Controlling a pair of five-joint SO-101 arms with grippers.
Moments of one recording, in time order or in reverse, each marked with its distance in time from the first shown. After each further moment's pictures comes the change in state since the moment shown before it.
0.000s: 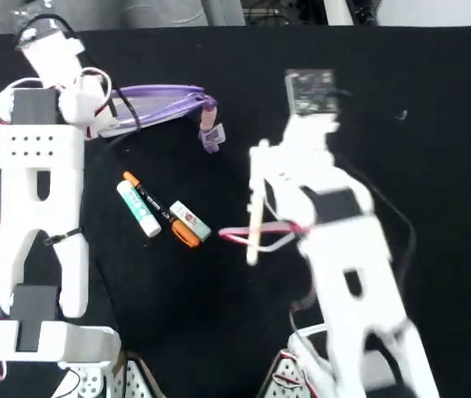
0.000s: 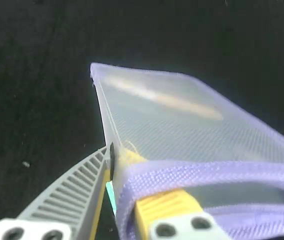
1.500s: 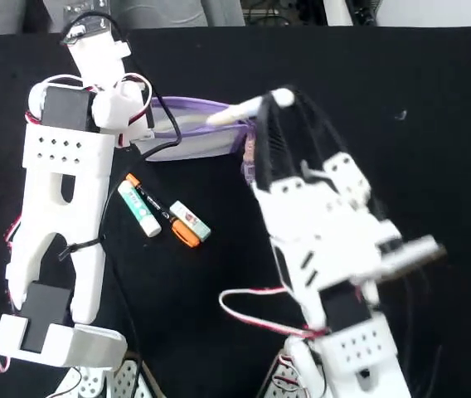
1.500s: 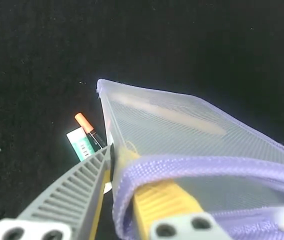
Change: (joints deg) left arm 9.8 0.5 -7.0 8.8 0.1; right arm -6.6 -33.9 32.7 -69.2 2.3
